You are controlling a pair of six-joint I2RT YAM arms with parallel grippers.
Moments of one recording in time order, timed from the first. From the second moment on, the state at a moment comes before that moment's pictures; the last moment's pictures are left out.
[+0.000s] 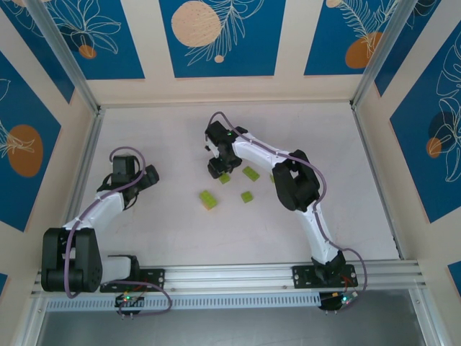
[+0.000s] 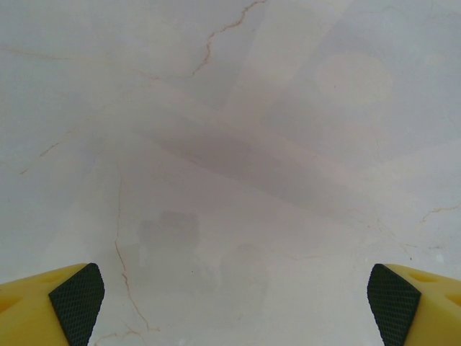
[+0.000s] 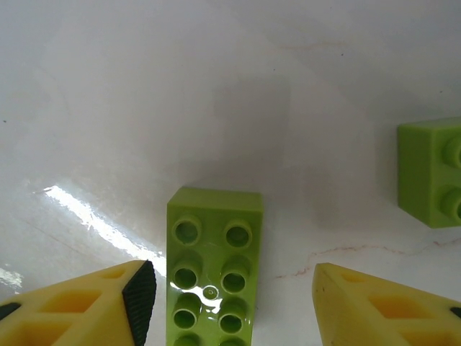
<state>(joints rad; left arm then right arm) -0.02 1.27 0.63 -0.23 -0.08 -0.45 0.69 2.29 1.91 -0.94 -0.02 0.07</state>
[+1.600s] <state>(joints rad) -0.02 1.26 0.63 -0.23 -0.08 -0.45 0.86 2.04 1.87 -1.15 -0.16 0.19</state>
